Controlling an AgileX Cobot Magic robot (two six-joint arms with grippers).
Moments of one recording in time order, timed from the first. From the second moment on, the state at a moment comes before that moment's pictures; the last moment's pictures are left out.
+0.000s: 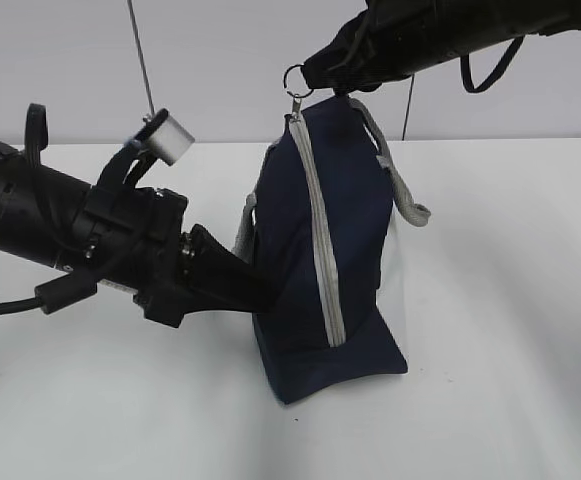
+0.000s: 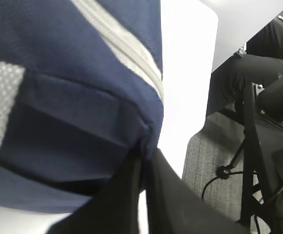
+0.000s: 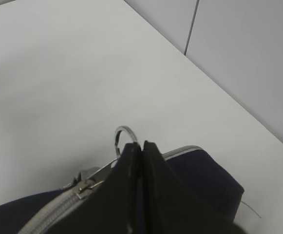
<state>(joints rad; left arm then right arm) -0.39 1.65 -0.89 -1.33 0.94 1.58 0.27 1.78 -1.46 0.98 0.63 -1.40</state>
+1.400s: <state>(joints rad) -0.39 1.64 -0.88 -1.75 0.81 1.15 0.26 1.78 -1.48 0.87 0.81 -1.39</state>
